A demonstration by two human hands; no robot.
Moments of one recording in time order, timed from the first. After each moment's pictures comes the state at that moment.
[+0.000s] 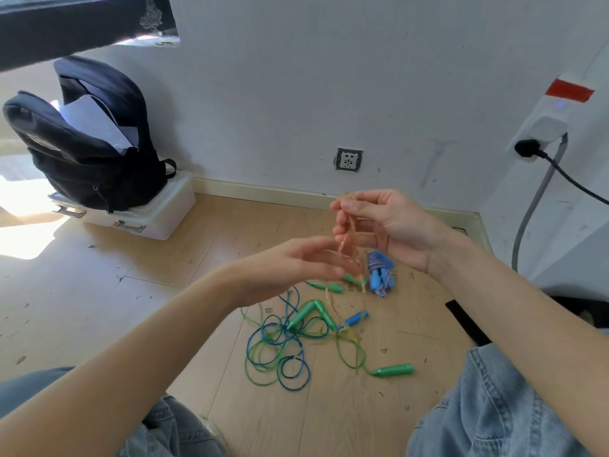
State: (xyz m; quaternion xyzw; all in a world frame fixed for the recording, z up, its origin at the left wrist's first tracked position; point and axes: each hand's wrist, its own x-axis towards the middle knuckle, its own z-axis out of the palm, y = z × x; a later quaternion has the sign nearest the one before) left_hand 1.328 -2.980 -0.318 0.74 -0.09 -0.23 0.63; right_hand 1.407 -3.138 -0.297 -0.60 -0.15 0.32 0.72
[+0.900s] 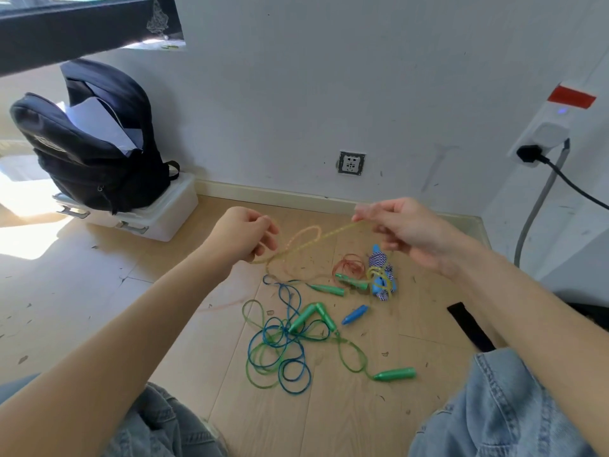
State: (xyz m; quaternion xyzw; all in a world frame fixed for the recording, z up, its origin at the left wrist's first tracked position) left_hand 1.347 -2.936 -0.319 0.84 0.23 0.00 0.50; right_hand 1.420 -3.153 -0.307 -0.75 -0.11 0.23 0.61
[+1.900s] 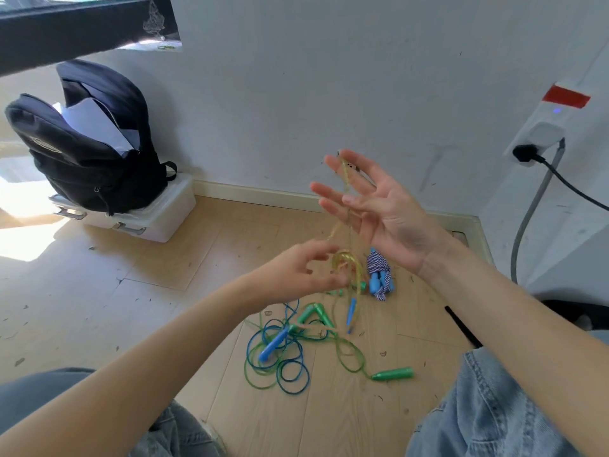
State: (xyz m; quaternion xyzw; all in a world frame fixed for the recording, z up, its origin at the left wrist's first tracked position) left_hand 1.330 -2.990 -0.329 0.86 -0.06 -0.12 0.49; right_hand 1.405 -3.131 -0.293 -0.41 -0.19 0.31 0.84
